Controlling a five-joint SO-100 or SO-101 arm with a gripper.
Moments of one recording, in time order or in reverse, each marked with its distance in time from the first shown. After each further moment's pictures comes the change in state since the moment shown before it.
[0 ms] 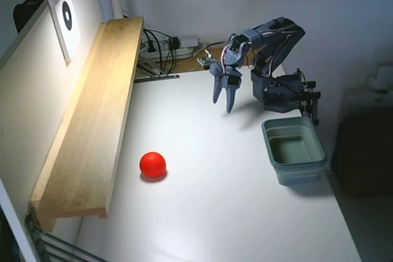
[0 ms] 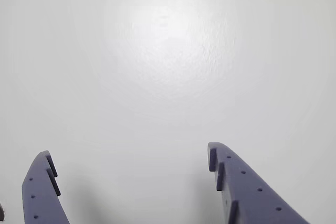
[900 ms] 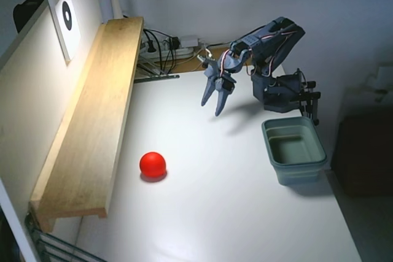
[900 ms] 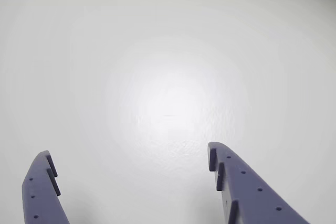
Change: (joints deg) arm 0.0 -0.2 9.8 -25.8 0.0
